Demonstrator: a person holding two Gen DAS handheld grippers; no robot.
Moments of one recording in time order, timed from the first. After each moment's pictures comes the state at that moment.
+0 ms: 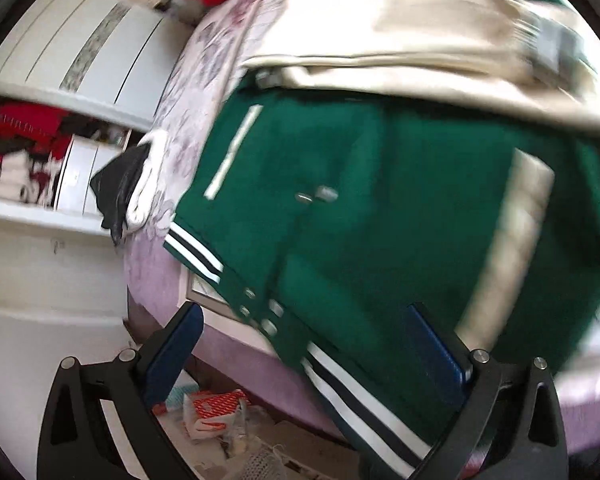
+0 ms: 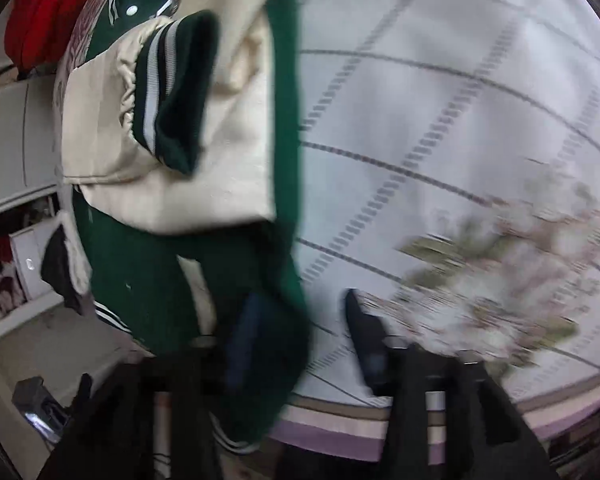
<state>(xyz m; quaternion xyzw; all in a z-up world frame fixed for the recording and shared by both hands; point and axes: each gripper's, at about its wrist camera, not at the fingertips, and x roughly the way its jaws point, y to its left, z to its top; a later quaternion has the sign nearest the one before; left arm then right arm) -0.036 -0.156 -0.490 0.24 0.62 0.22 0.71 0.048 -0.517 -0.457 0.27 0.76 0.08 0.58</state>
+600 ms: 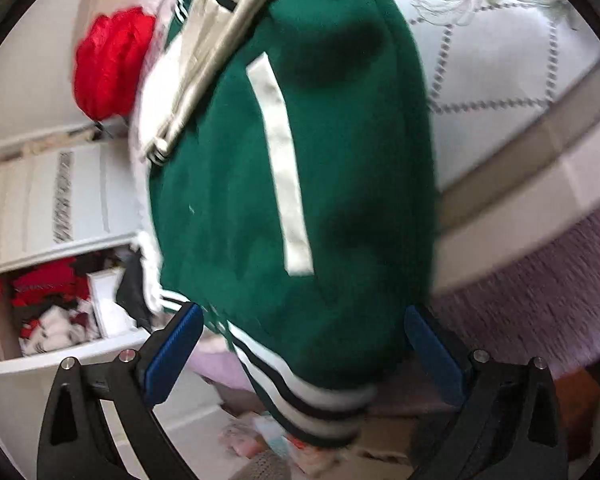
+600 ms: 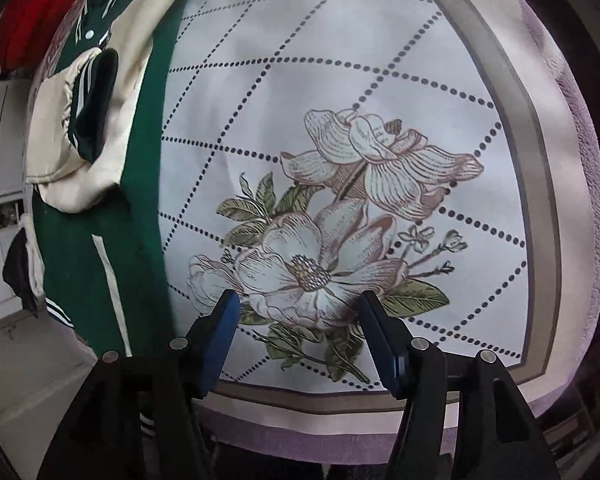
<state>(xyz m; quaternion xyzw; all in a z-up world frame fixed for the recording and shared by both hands) -0.119 -0.265 -0.584 0.45 0.63 0.09 0.63 -0.002 -0.585 -0.456 0.23 0.75 0.02 0.62</state>
